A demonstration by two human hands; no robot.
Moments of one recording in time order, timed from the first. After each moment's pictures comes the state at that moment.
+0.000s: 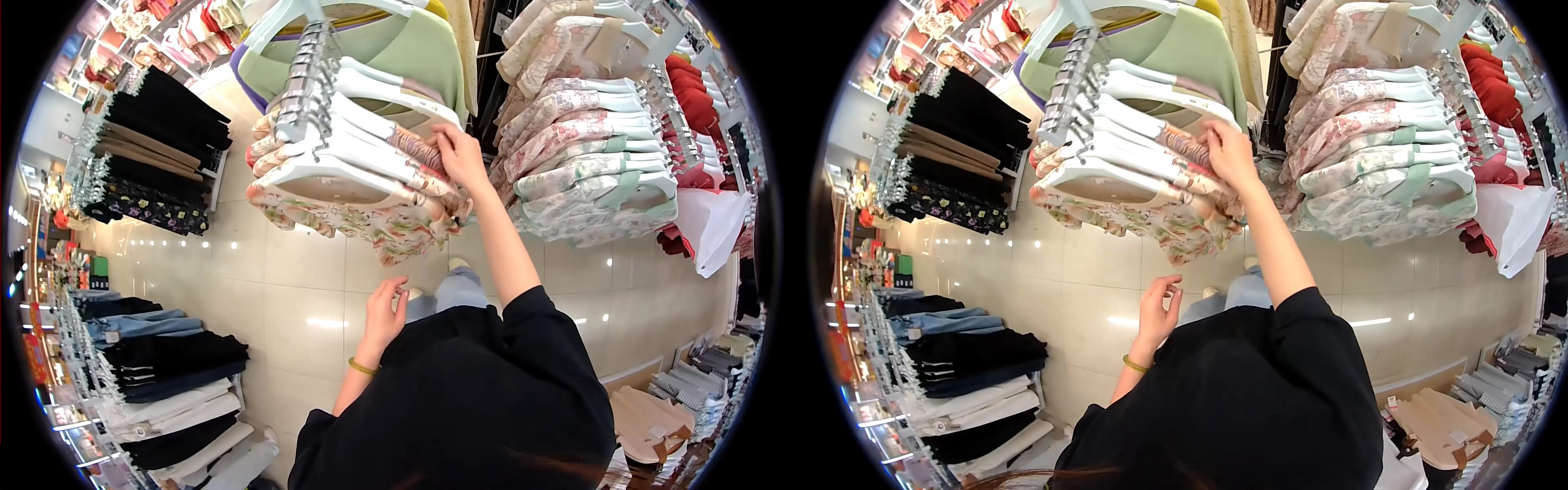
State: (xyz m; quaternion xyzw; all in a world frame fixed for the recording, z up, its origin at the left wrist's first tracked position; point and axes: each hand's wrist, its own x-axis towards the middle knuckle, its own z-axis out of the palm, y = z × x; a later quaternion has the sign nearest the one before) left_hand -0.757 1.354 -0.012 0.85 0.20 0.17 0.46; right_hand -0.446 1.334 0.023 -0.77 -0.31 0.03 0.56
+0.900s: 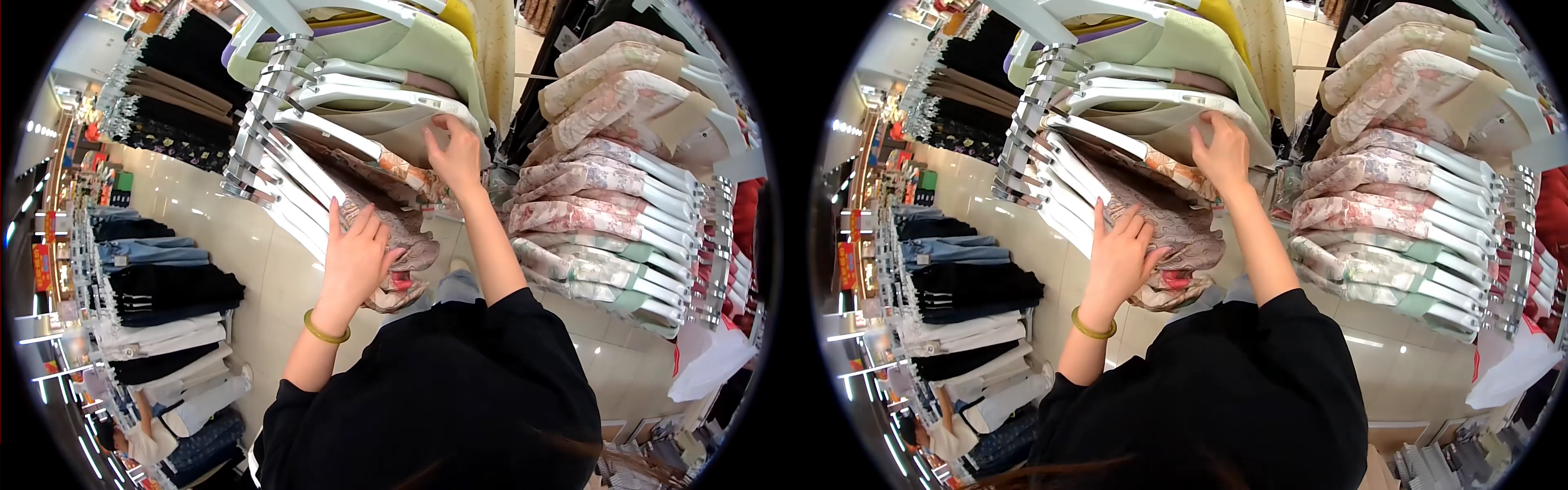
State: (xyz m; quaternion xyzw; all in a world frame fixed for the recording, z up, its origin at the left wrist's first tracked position) left_hand -0.581 1.387 0.103 0.98 0.18 0.03 -0.02; right_hand -0.356 1.380 0.011 -0.75 -0.35 0.01 0.56
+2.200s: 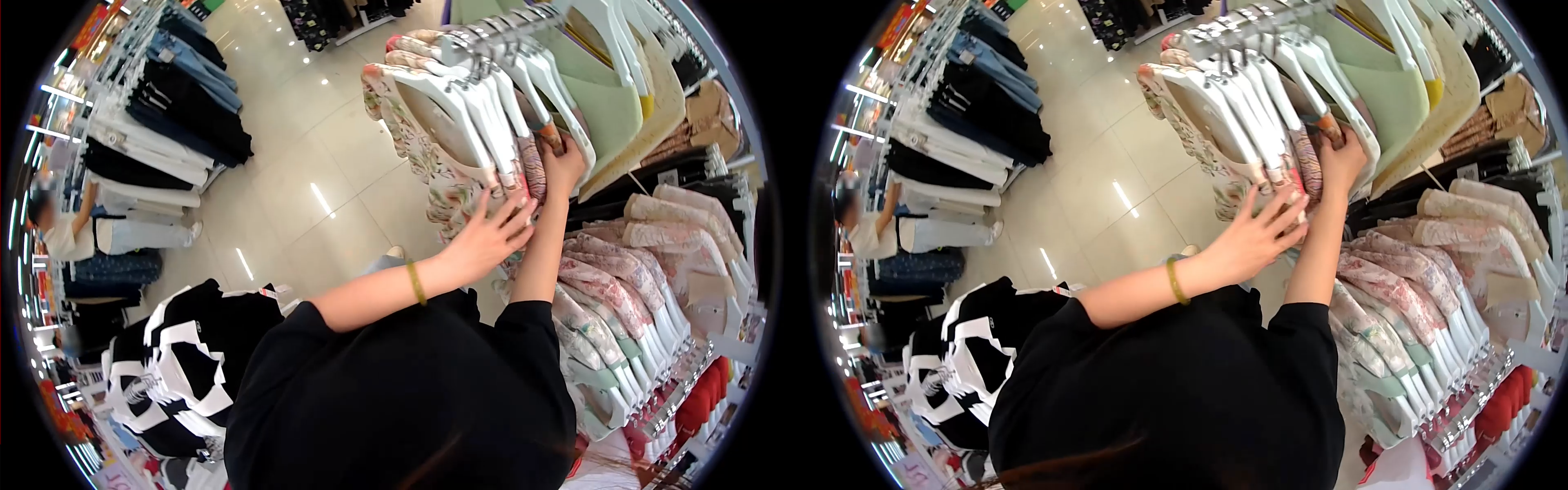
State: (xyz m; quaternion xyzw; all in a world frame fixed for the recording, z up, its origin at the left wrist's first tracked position) left_hand -0.569 1.311 0.061 0.97 0.22 0.12 -0.01; right_hand -0.349 1.411 0.004 -0.76 -0.44 0.01 0.48
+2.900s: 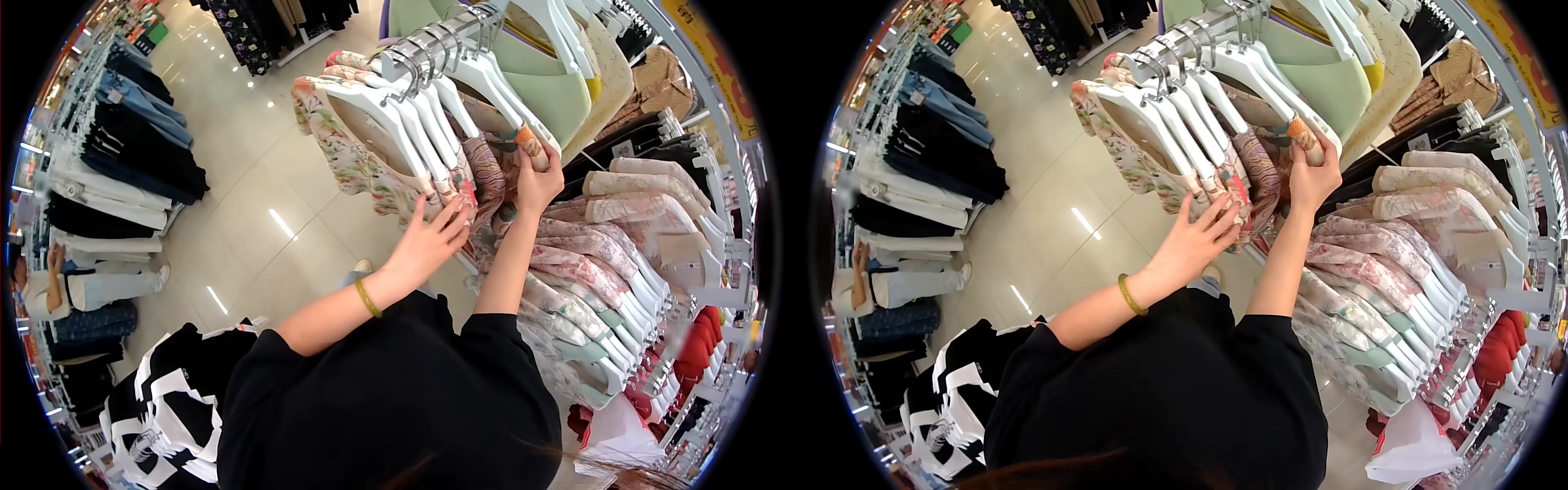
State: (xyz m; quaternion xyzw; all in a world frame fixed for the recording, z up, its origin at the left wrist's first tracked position) left_hand -0.598 1.321 0.051 0.97 0.21 0.08 -0.06; right_hand -0.368 1.361 0.052 -0.72 -0.35 -0.05 0.59
